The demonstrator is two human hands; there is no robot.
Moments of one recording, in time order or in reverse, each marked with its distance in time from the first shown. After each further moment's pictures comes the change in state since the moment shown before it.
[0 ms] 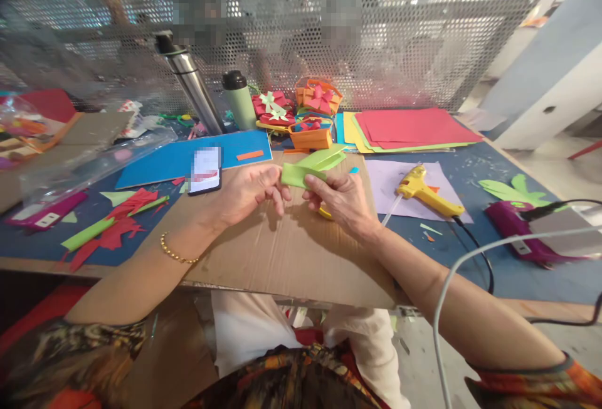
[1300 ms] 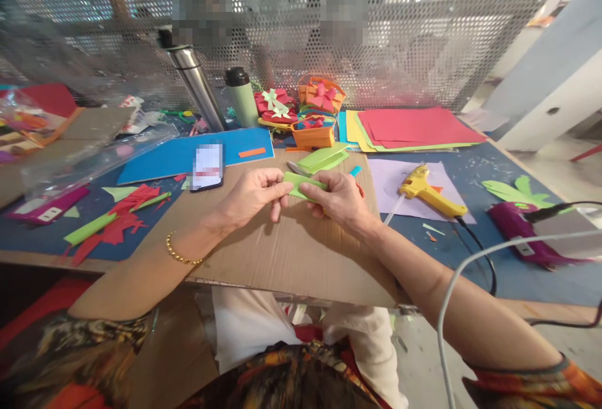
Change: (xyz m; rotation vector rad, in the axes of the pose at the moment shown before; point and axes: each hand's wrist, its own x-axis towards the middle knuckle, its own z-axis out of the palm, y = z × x) left_hand -0.006 -0.001 0.010 0.210 0.086 -0.022; right_hand 0.003 -0.006 0.004 0.127 -0.128 0.234
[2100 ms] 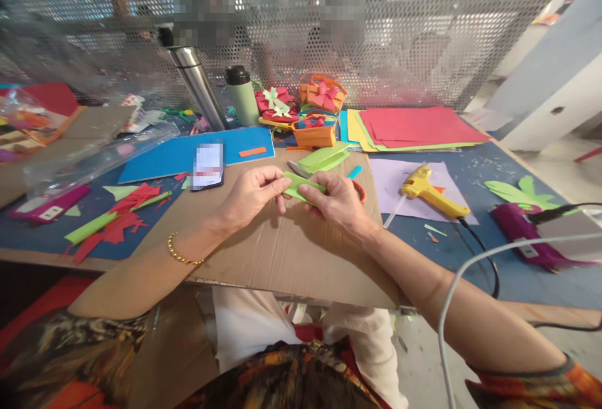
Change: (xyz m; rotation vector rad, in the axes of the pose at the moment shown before) left_hand 0.001 -0.005 0.002 0.029 0.095 0.099; right_hand -0.003 0.007 0.003 -0.053 -0.019 -0.102
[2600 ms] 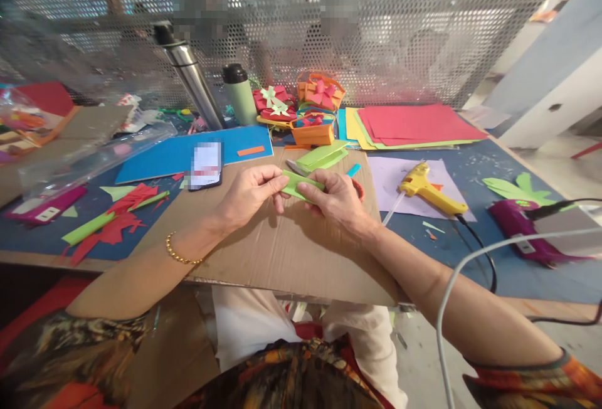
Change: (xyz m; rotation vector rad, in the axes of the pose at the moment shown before) left_hand -0.001 0.001 0.000 0.016 0.003 -0.001; right_hand 0.000 -0.001 -0.002 -0.091 0.015 -0.019
